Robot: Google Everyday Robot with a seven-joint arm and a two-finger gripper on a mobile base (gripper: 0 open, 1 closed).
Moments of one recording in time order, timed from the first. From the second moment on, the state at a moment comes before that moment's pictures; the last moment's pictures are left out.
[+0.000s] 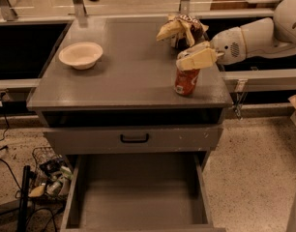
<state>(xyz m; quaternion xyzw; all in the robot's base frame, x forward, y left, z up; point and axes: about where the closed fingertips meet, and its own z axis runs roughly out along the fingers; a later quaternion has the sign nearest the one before) 0.628 -0.112 0.911 -0.46 0.69 0.41 0.37</state>
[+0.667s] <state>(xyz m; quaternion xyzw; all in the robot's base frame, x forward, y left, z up) 0.629 -0.105 0.898 -0.47 0.69 0.42 0.35</state>
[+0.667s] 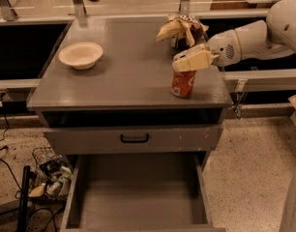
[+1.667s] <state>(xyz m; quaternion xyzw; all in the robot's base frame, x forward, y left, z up) 0.629 -0.105 0.898 -0.47 0.69 0.42 0.35</state>
